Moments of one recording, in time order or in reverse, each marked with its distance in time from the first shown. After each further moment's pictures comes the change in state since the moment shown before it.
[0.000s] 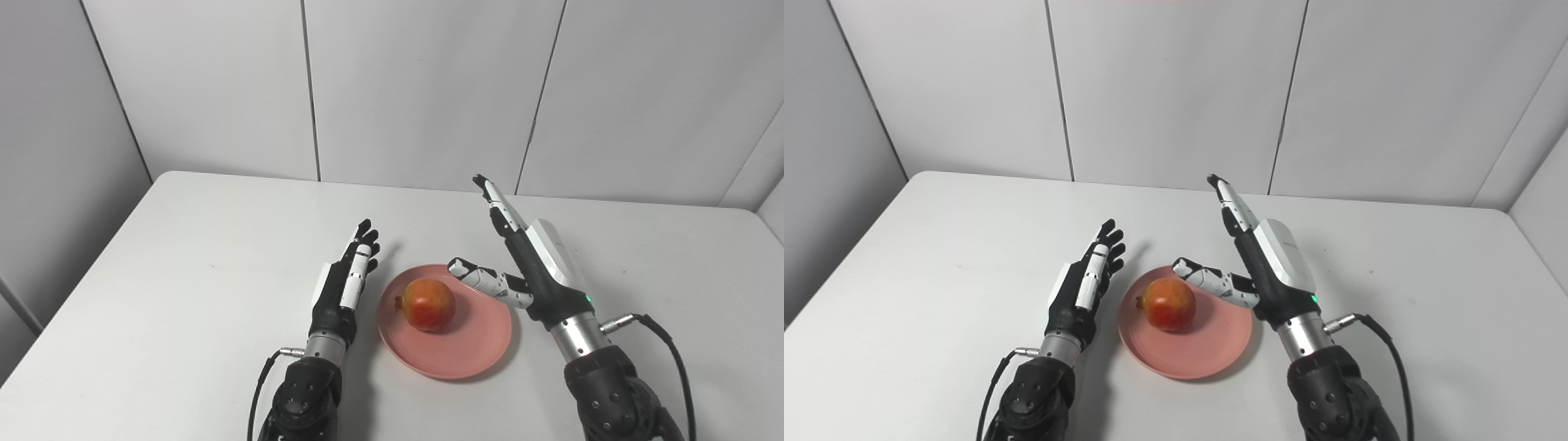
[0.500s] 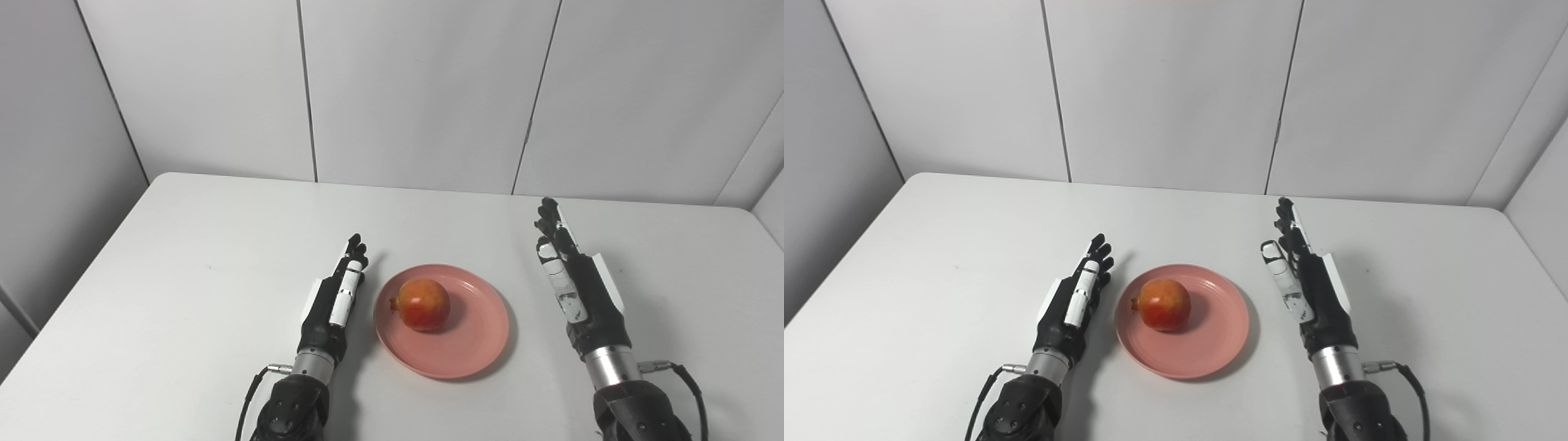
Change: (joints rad) left arm 0.051 0.023 -0.014 -0.022 0.000 -0.005 -0.032; right arm 0.111 0.092 -0.176 -0.011 0.415 0.097 -0.005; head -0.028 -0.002
